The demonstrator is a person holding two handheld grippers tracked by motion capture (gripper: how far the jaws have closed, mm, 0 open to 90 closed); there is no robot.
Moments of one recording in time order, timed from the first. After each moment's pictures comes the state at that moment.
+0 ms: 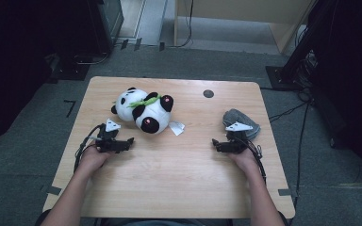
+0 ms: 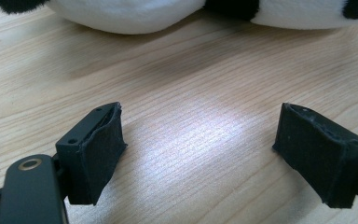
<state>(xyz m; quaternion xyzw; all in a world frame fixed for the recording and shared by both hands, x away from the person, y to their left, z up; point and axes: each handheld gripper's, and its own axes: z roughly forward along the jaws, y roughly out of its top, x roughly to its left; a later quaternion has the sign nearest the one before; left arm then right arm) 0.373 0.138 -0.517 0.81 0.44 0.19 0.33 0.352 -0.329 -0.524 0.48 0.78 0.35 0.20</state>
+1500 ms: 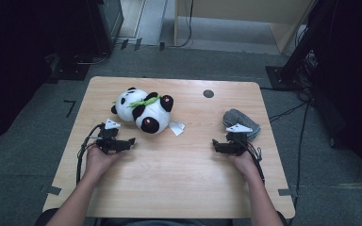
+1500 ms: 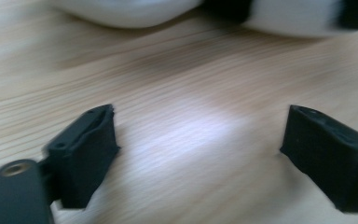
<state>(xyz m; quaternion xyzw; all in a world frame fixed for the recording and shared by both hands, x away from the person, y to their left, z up) 0.375 0.138 -0.509 0.80 0.46 0.13 0.35 0.344 -0.324 -0.524 0.52 0.75 0.34 0.21</state>
